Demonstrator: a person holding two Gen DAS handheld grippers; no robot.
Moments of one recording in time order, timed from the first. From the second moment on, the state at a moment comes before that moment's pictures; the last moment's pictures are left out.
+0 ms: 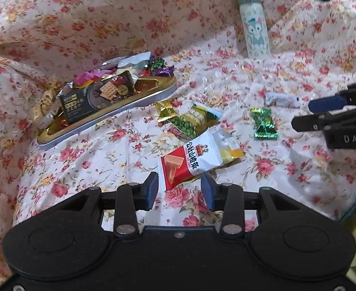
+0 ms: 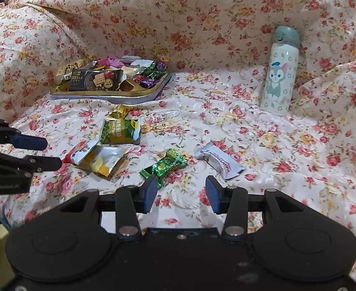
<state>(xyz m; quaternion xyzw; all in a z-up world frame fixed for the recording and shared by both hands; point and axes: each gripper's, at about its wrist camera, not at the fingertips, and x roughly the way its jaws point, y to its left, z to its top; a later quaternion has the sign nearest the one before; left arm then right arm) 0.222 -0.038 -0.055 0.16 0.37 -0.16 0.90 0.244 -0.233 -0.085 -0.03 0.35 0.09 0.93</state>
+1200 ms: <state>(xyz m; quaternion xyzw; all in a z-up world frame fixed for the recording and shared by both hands) 0.301 -0.024 -0.084 0.10 0.39 -0.12 0.91 0.307 -0.216 -0.120 -0.03 0.33 0.13 0.93</state>
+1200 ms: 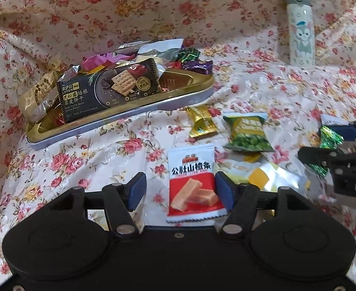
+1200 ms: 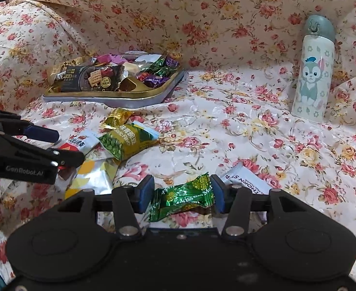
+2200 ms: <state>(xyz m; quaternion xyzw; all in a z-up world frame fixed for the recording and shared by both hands) 0.309 0.024 -0.100 0.05 0.35 -0.09 0.93 0.351 -0.163 -0.088 0.09 0.38 0.12 0.91</state>
